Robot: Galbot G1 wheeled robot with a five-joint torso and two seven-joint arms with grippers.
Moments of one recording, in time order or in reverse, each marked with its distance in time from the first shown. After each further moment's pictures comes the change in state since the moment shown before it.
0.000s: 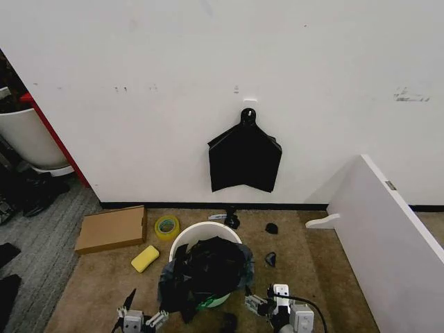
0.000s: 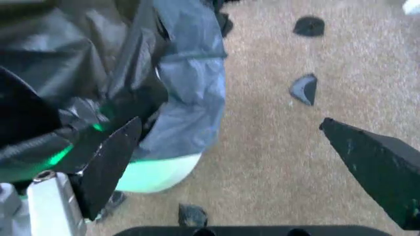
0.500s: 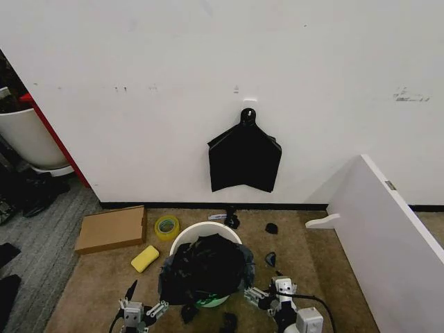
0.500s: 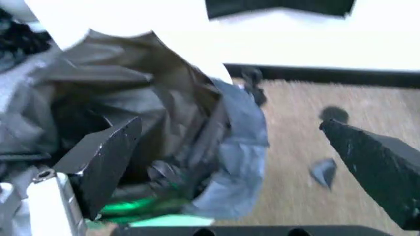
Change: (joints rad) left arm -0.025 -0.015 0.003 0.039 -0.044 -0.093 0.083; right arm -0.059 -0.058 0.025 0.085 -0.200 0.130 -0.186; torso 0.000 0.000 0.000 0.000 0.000
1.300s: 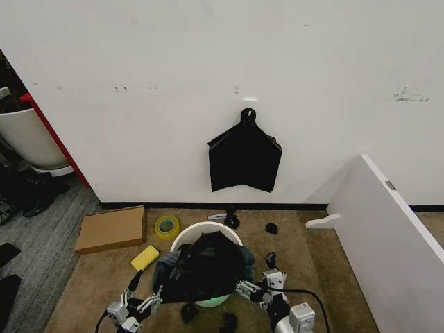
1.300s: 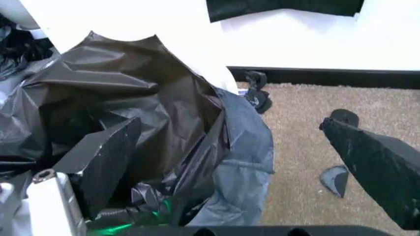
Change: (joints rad) left arm -0.075 0.011 -0.037 0.127 -0.739 -0.302 0.751; right arm 0.067 0.018 -0.022 -0.065 0.024 0.023 -0.006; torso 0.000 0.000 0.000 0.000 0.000
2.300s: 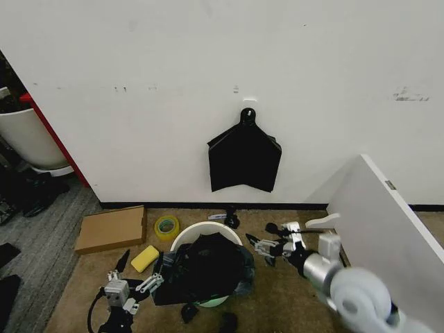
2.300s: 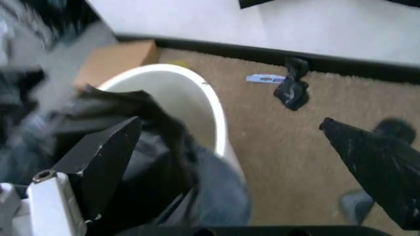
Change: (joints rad) left arm 0.244 -0.102 -0.218 -0.445 0.706 0.361 -0.645; right arm 0.528 -0.290 0.106 -0.077 0.647 -0.499 -0.192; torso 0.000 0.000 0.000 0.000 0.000
